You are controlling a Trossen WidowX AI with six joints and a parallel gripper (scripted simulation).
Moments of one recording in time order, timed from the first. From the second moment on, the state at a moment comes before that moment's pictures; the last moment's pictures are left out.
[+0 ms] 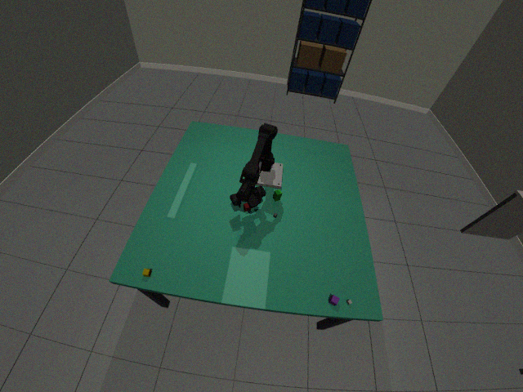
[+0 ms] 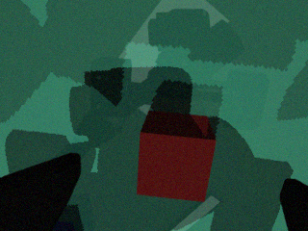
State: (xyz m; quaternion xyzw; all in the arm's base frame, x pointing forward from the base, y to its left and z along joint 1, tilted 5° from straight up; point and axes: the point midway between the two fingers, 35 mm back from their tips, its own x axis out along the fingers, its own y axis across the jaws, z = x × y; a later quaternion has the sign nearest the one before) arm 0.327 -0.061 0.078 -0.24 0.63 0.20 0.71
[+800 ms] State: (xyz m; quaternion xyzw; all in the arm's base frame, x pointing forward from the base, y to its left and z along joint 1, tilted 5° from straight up) arm 0.329 -0.061 0.047 -0.24 0.63 0.20 0.71
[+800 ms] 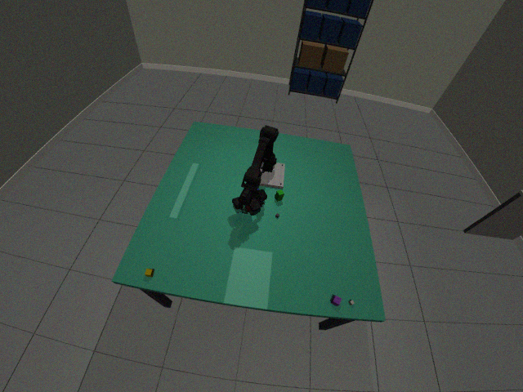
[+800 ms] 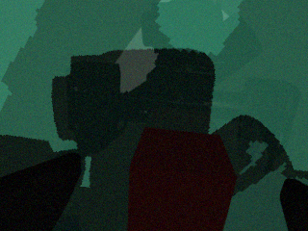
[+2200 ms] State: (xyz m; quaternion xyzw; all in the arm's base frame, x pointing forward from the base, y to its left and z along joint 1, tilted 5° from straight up) arm 0.323 -0.061 0.090 -0.23 0.64 0.20 0.70
